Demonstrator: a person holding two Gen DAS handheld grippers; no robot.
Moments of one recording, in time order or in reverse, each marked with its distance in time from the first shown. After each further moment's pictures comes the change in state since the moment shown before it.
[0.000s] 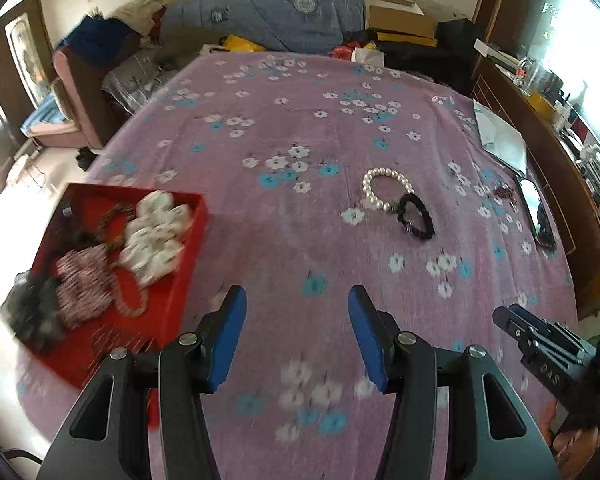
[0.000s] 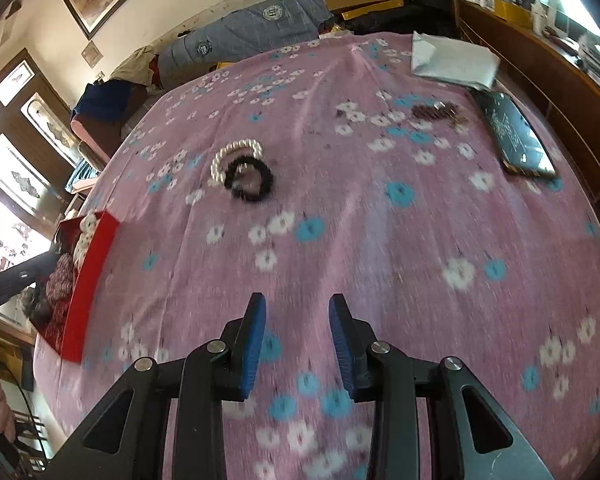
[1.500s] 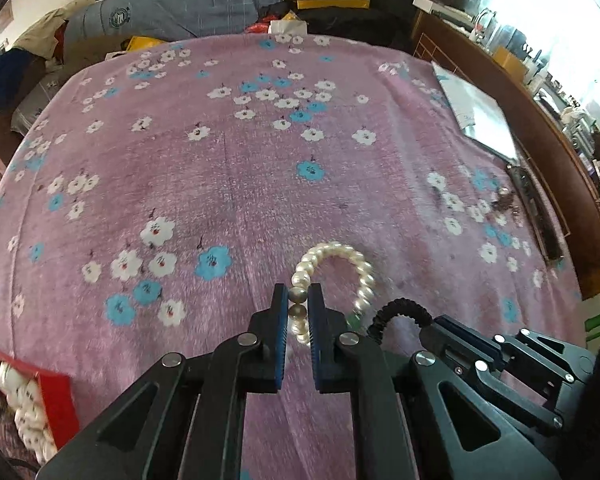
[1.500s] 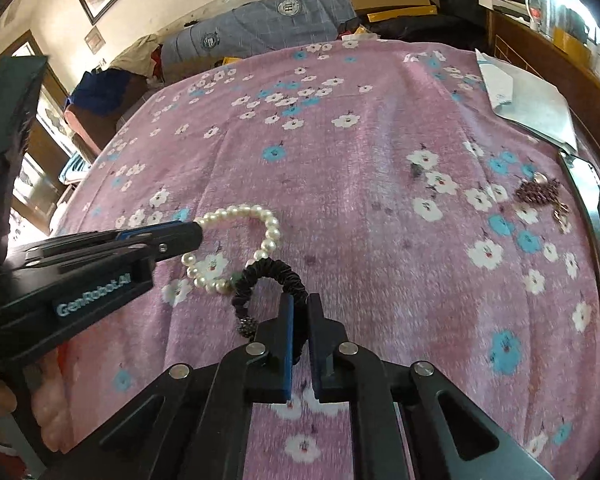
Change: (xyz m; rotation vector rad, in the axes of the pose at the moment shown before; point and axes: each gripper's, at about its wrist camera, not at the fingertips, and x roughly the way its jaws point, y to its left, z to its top) left arm 0.133 -0.069 0.092 0.208 0.059 -0.187; right arm 0.094 0.036 0.084 -0.055 0.002 -0.014
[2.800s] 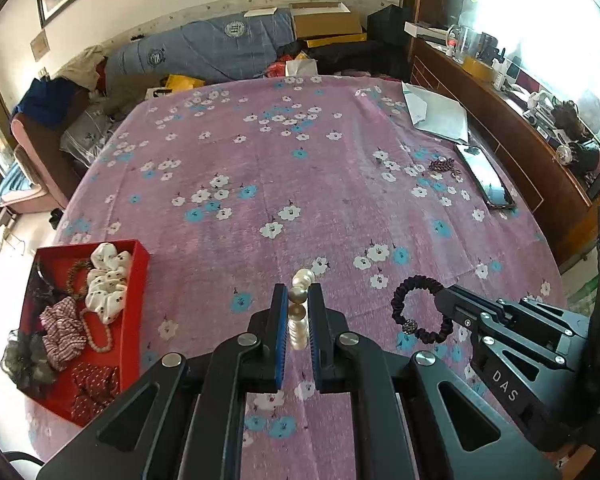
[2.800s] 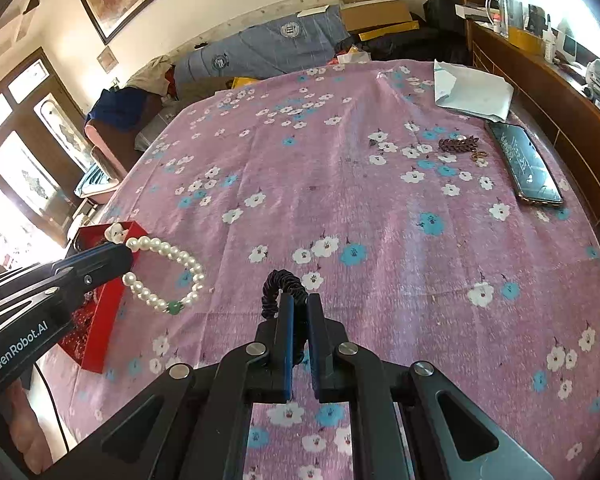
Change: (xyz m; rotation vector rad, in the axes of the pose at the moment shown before) left arm -0.151 -0.060 -0.118 0.033 -0.130 0.153; right arm -0.121 0.002 -0.085 0.026 -0.065 0.034
